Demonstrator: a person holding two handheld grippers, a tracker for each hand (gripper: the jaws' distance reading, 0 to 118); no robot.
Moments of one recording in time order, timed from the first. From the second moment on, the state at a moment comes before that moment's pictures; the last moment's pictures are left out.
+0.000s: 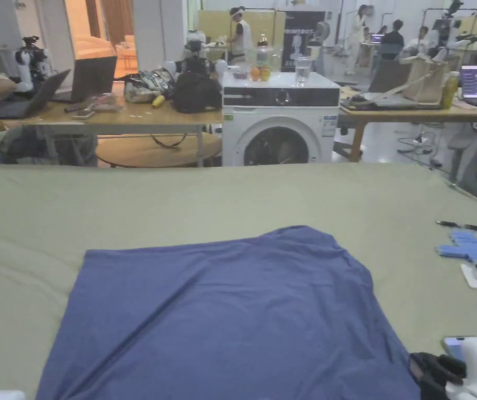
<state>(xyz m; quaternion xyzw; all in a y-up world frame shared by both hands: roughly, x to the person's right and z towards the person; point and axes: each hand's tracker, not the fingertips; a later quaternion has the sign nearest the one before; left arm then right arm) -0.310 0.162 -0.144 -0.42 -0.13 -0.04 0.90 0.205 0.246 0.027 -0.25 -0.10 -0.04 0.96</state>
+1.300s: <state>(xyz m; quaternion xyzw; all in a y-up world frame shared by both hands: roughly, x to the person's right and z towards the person) -0.263 0.211 -0.373 -0.32 -0.12 0.03 0.94 0.278 0.213 -0.275 -0.31 -0.13 -0.04 0.94</state>
